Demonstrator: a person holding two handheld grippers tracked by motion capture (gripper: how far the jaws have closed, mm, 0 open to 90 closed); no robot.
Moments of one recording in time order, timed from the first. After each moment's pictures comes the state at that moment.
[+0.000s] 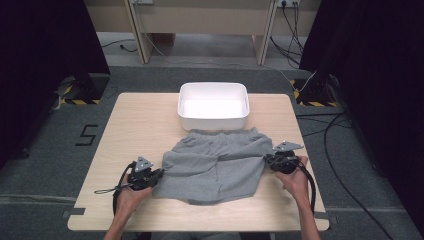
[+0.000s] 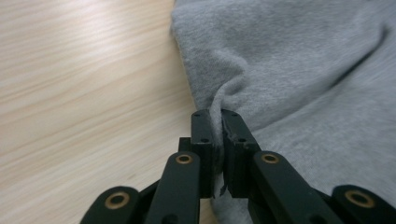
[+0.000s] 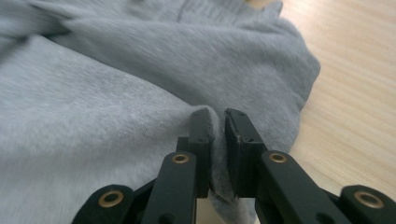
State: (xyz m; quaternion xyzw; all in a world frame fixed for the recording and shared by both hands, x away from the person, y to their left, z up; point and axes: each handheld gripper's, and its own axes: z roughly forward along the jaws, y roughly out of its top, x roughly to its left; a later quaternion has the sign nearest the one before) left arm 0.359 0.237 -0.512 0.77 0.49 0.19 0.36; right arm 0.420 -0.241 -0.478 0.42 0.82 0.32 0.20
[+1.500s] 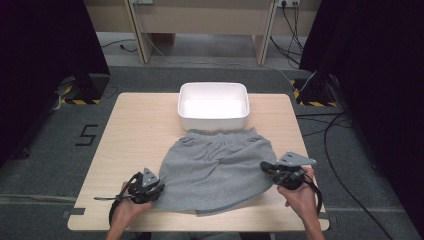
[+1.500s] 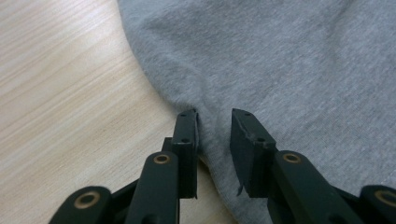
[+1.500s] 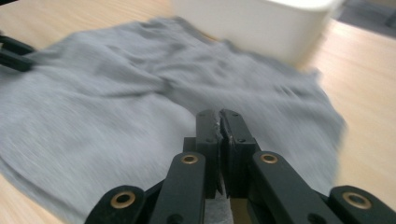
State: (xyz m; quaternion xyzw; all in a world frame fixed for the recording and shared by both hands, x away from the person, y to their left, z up) left arm 0.325 0.216 -0.506 0.83 0.41 0.20 0.31; right arm 0.355 -0.211 -0.420 0.35 0.82 0.42 0.19
